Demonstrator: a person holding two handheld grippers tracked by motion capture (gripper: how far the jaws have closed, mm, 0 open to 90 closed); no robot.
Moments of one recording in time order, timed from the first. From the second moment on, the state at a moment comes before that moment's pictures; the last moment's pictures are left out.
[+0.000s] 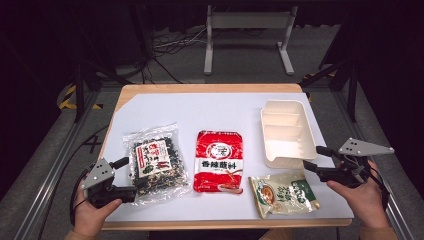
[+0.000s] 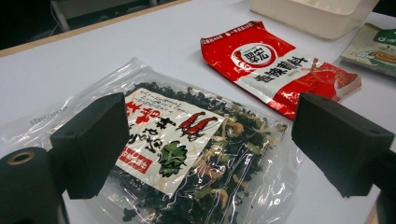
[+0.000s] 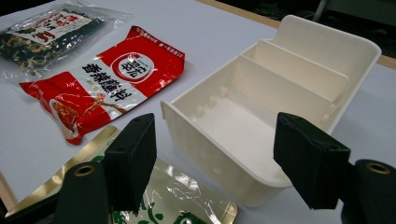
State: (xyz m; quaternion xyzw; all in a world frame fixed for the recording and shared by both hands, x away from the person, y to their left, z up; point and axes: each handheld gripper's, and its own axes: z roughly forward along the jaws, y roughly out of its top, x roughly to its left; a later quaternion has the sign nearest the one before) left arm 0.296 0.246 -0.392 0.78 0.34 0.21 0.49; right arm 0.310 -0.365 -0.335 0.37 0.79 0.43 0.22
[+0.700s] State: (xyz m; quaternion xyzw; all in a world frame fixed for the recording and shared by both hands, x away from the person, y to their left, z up) left arm 0.297 0.247 -0.392 0.77 0.34 0.20 0.50; right arm 0.298 -0.383 -0.357 0.42 0.83 0.35 0.15
